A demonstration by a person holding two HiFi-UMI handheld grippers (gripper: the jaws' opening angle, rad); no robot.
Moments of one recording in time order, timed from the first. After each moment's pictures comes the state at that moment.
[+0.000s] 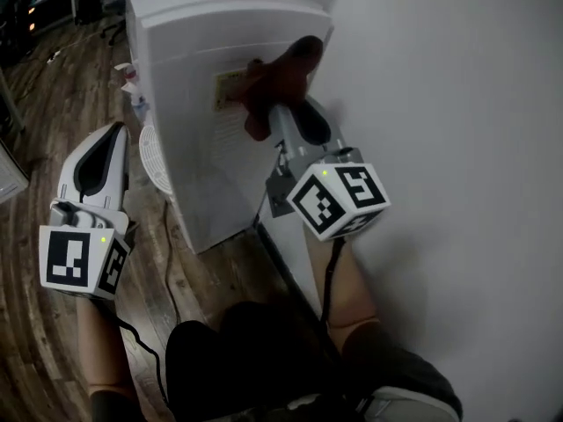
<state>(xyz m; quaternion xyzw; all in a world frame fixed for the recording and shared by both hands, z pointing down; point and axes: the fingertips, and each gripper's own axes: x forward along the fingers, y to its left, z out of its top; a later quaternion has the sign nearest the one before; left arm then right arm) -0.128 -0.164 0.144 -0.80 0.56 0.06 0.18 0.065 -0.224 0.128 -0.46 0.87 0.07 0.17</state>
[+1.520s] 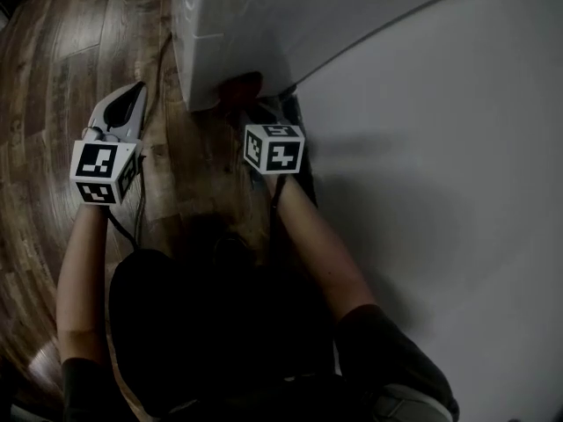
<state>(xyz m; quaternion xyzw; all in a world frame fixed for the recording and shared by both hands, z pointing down) -0.174 -0.184 0.602 -0.79 0.61 -0.09 -0.08 0.021 -0.233 0.709 -0.43 0.84 -0.21 -0.25</state>
